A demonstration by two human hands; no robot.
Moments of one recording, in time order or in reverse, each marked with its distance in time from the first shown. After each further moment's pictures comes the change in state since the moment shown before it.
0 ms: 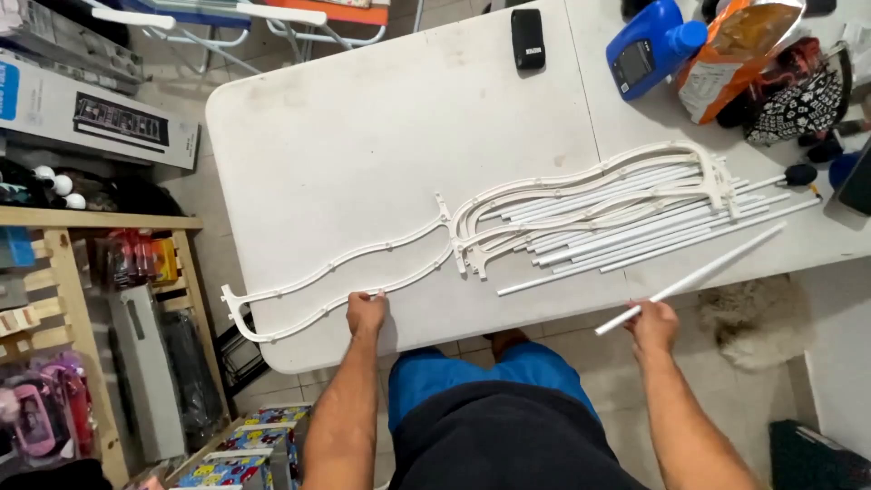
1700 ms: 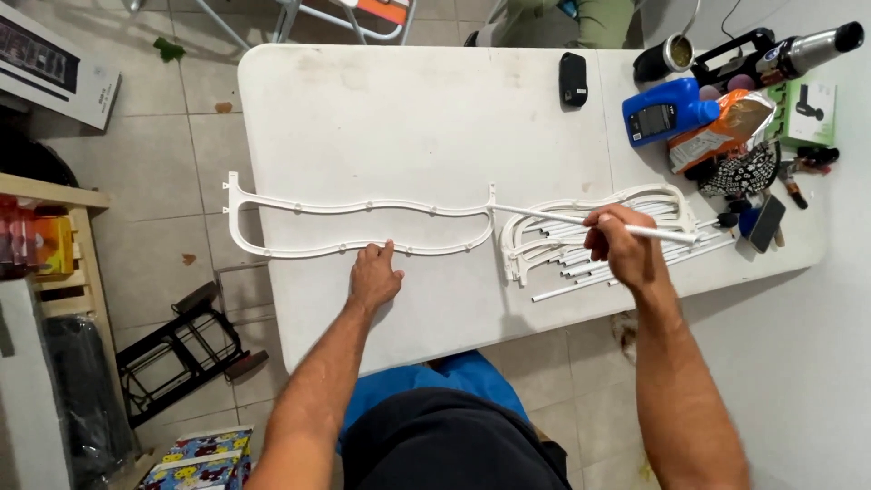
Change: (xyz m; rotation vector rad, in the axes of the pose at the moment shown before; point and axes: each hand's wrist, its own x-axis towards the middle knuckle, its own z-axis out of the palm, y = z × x) left_hand 0.075 0.051 -0.150 0.363 -0.325 0.891; right_hand -0.354 -0.340 0.245 -0.551 -0.552 -0.720
